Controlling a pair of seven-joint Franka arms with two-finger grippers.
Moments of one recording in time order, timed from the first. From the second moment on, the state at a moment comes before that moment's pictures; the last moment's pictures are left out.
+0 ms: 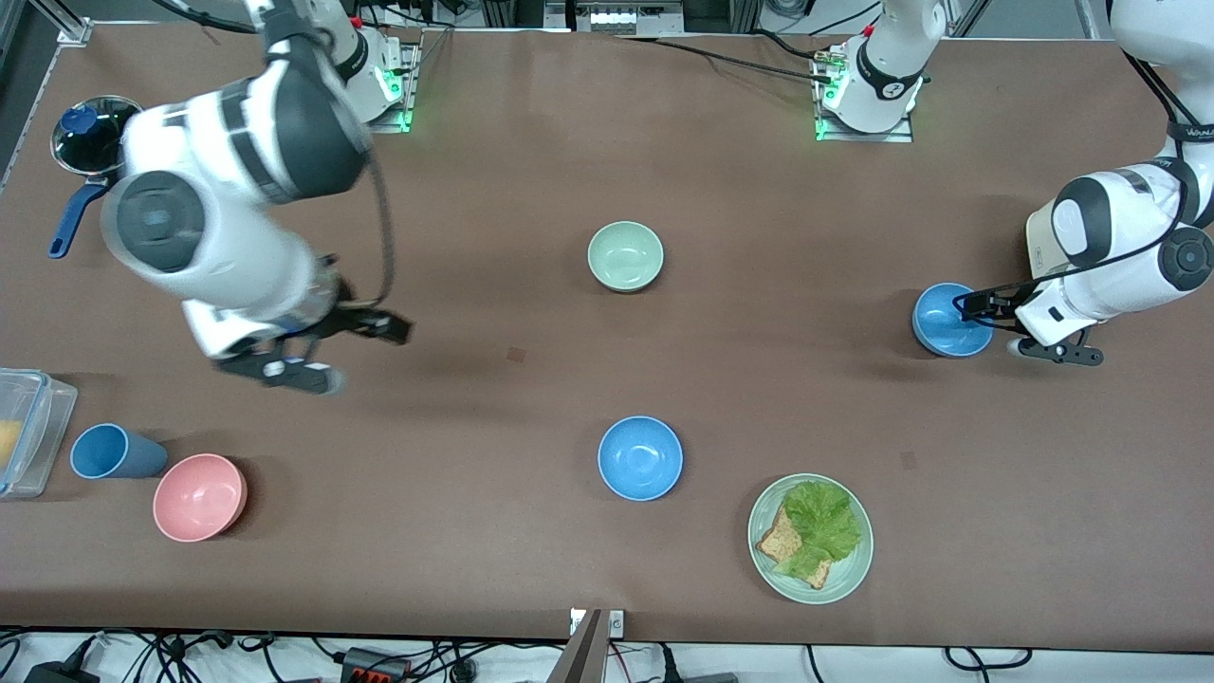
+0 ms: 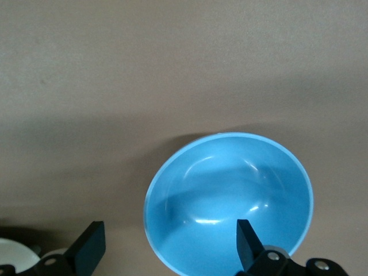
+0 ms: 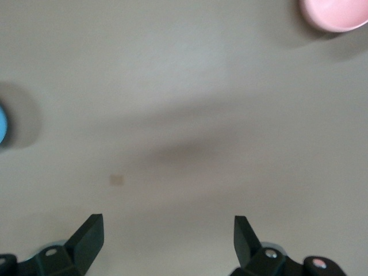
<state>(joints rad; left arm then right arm) 0.27 0.30 -0.03 -2.19 0.00 2.35 0.38 0.47 0.43 -0.24 -1.30 0.11 1.64 0.47</state>
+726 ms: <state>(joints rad) 0.29 0.37 -0.03 -2.20 0.00 2.43 0.44 0.24 0.35 -0.24 -1.29 0.11 1.64 0.24</state>
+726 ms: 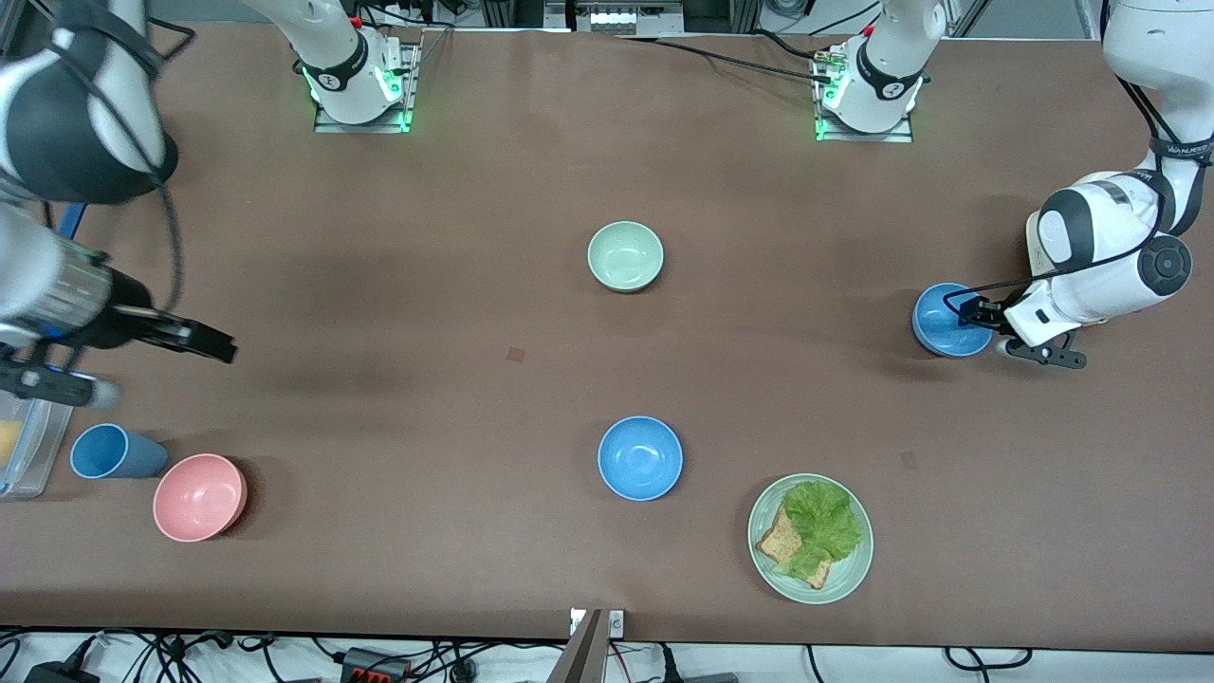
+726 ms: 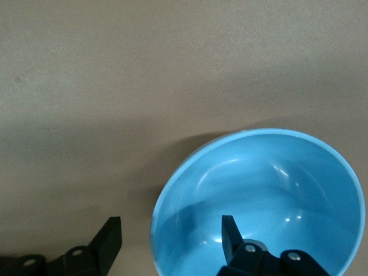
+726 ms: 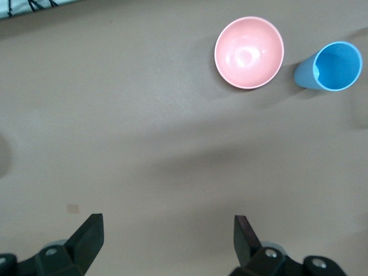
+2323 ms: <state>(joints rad) 0.32 0.20 -0.25 -2.14 -0.01 2.12 0.17 -0.03 0.03 -0.02 -1.66 0.00 1.73 -0.04</state>
